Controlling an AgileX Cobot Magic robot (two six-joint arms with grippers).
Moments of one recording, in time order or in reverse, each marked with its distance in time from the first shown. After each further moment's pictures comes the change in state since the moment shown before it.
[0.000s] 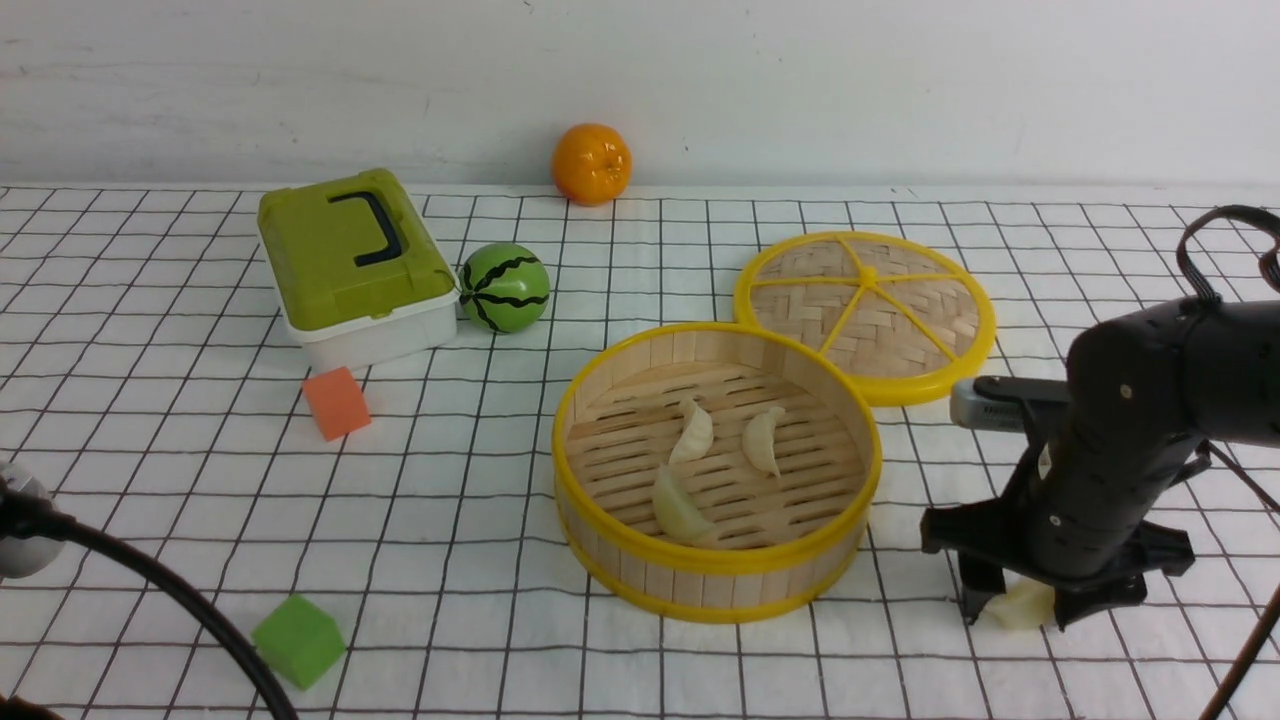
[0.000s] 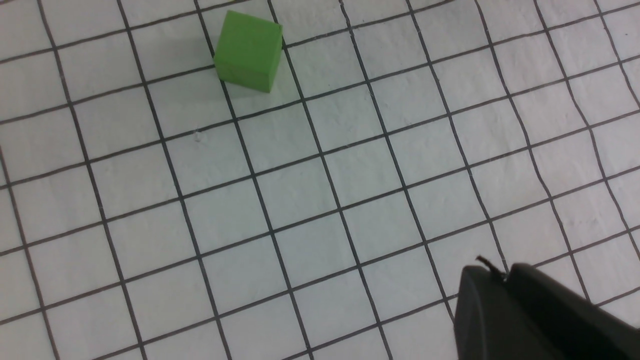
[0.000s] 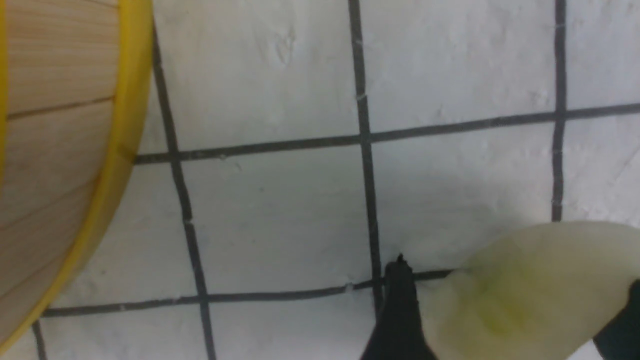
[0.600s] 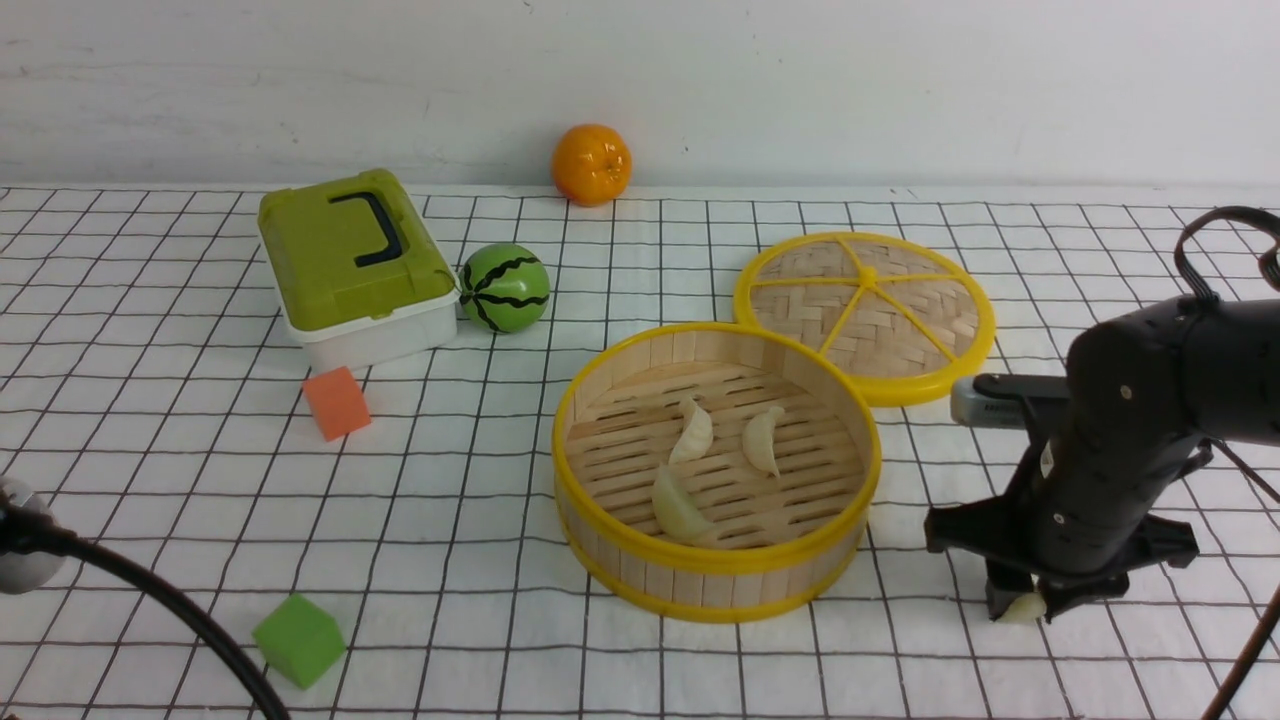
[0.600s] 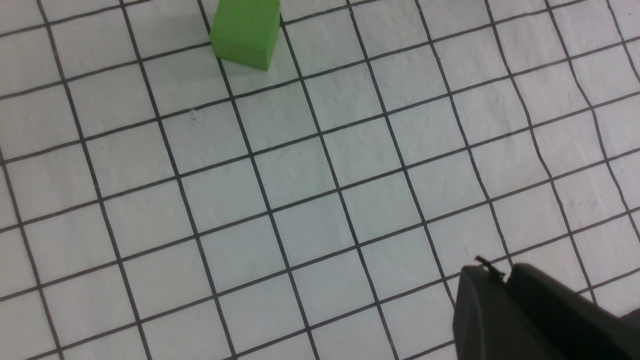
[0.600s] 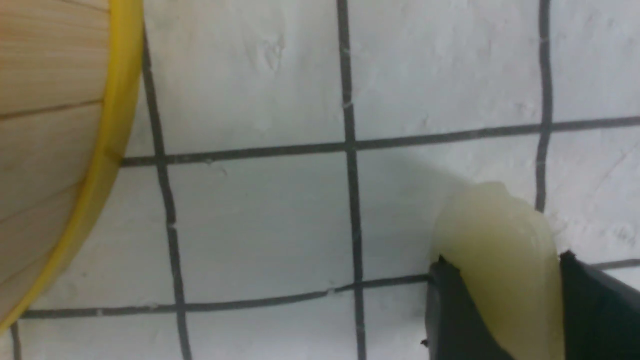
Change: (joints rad) right arm -0.001 -0.001 -0.006 -0.049 0.007 0.000; left arm 0.000 0.000 0.000 -0.013 0.032 0.000
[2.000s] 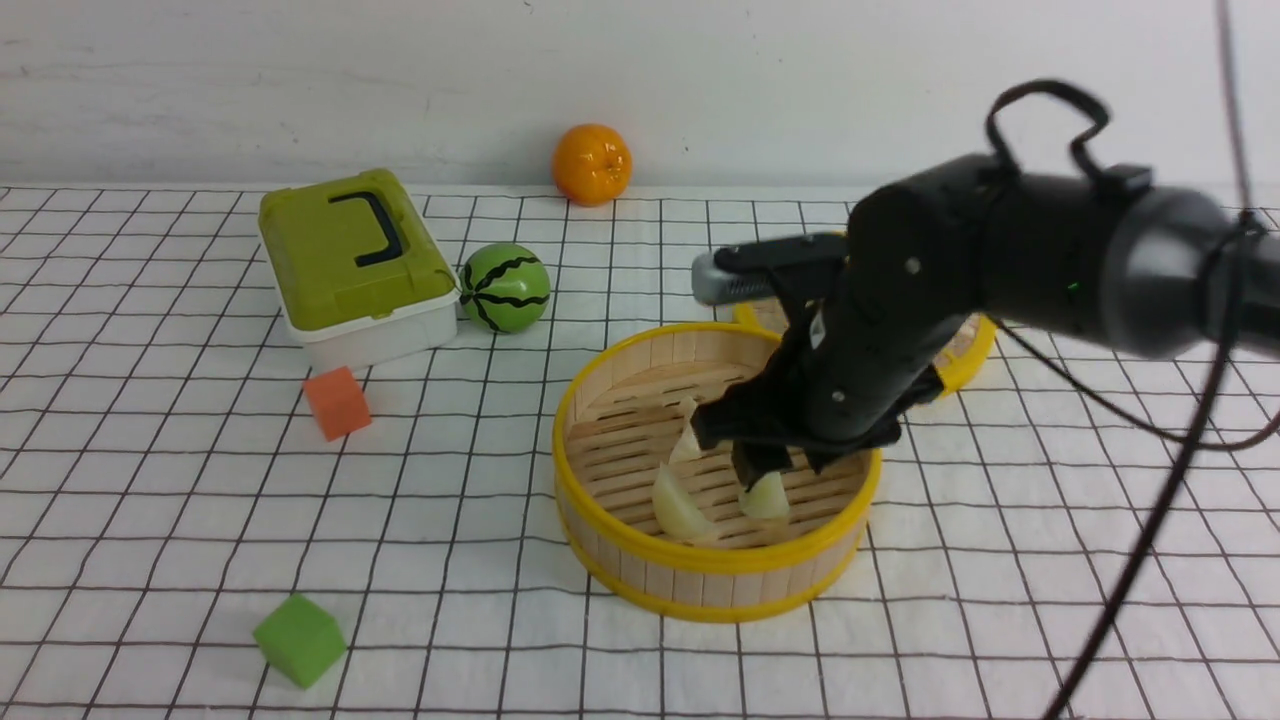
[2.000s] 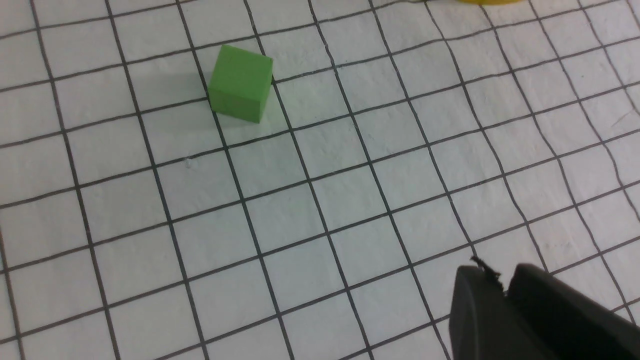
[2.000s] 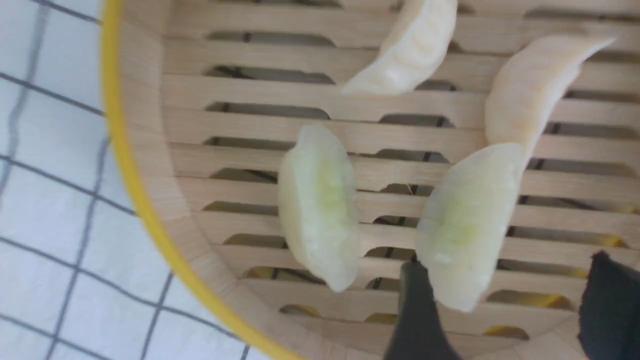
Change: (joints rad) right arm 0.267 0.009 -0.394 0.118 0.096 -0.248; left arm 0.000 -0.298 0.143 0.015 -0.106 -0.018
